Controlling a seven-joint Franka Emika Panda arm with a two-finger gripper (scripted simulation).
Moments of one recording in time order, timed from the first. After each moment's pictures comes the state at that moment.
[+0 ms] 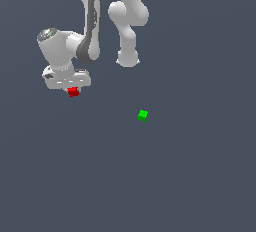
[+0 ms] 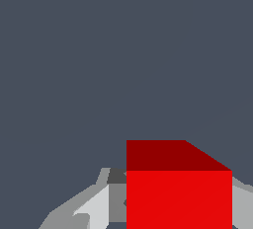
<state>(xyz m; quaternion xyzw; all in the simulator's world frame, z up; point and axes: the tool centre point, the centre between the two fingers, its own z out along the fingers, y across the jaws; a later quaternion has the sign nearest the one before) -0.173 -0.285 0.119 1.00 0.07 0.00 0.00</state>
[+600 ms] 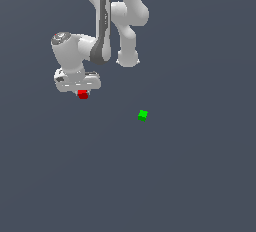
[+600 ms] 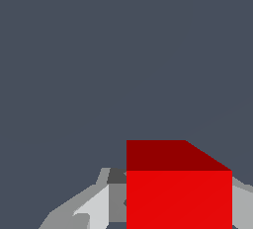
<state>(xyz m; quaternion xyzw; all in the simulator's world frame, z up) -0.163 -0.235 0.111 1.00 0.07 0.00 0.00</state>
